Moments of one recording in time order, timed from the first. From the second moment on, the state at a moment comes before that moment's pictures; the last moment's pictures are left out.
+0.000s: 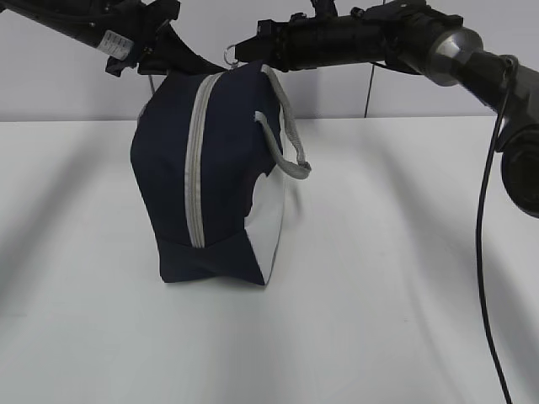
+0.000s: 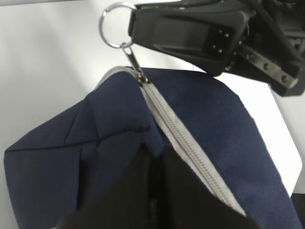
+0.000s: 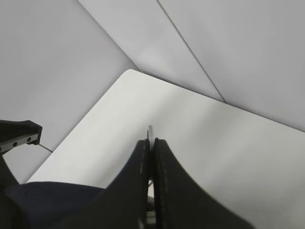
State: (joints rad) left arm -0.12 2.15 -1.98 -0.91 1.12 0.53; right arm 0.17 2.62 -2.53 -1.88 -0.85 2.27
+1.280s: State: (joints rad) left arm -0.12 2.11 -1.98 -0.90 1.18 0.63; right arm 0.16 2.73 -2.53 -1.85 -0.81 2.33
